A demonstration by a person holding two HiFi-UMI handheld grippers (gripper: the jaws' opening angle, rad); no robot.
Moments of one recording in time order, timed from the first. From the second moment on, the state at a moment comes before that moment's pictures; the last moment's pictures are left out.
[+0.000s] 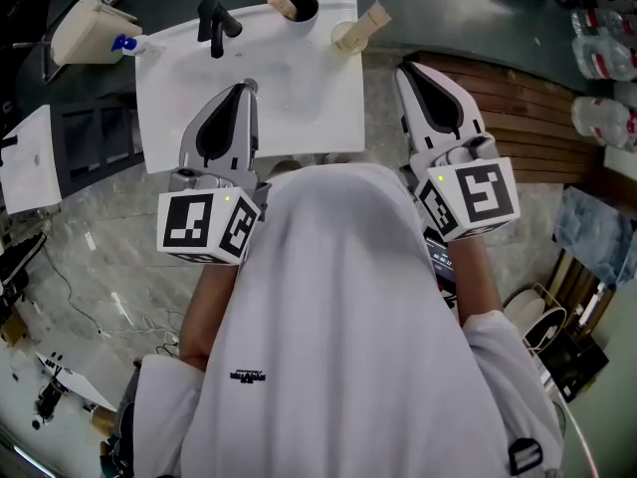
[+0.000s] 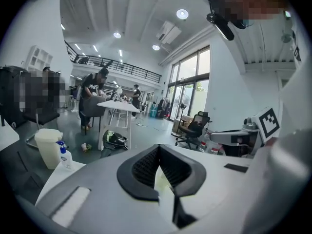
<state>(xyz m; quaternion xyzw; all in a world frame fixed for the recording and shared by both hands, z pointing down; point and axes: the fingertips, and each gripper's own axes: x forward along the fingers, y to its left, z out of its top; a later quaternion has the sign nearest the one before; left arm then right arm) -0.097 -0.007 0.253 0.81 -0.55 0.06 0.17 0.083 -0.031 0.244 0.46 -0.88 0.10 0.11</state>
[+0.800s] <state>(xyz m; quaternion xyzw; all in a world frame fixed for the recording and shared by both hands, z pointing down) -0.079 -0.012 0.252 0.83 -0.53 0.07 0.18 0.095 -0.031 0.242 0.46 -0.87 0.10 0.11</state>
